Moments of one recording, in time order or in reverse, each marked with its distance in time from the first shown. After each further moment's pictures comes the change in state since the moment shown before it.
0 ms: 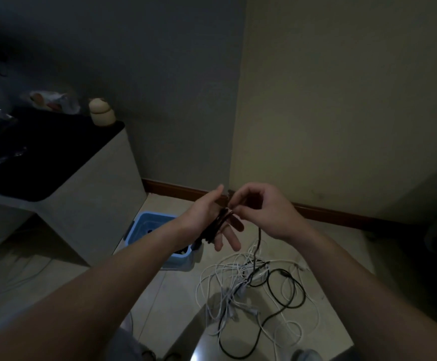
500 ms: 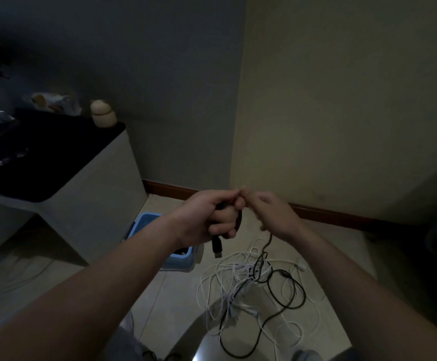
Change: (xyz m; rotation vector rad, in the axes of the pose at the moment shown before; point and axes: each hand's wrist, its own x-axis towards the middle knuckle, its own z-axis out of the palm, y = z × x) left_hand -0.012 0.020 0.011 -0.343 -0.111 0.075; right_hand 0.003 0.012 -0.005 -0.169 0.053 0.197
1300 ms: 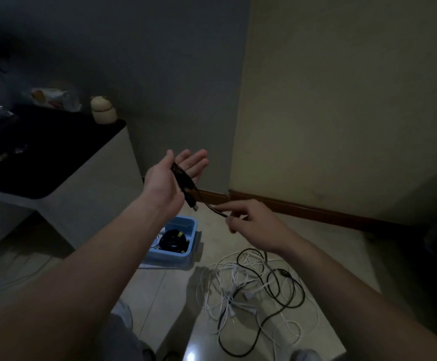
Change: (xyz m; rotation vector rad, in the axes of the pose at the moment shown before) left_hand 0.002 0.028 -0.051 -0.464 0.527 0.470; right_hand -0.007 -0.005 0.027 -0.154 -0.147 -0.137
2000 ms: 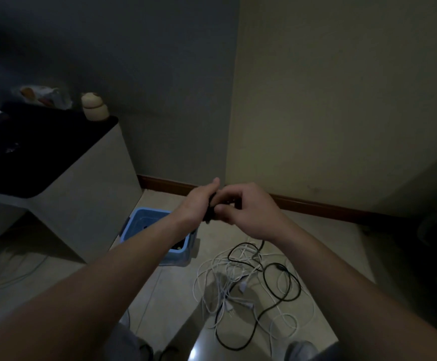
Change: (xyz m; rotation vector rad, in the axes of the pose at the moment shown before) left_hand -0.017 -0.062 0.013 0.896 -0.122 -0.045; right_hand -0.001 -0.019 -0.012 0.016 0.105 -0.130
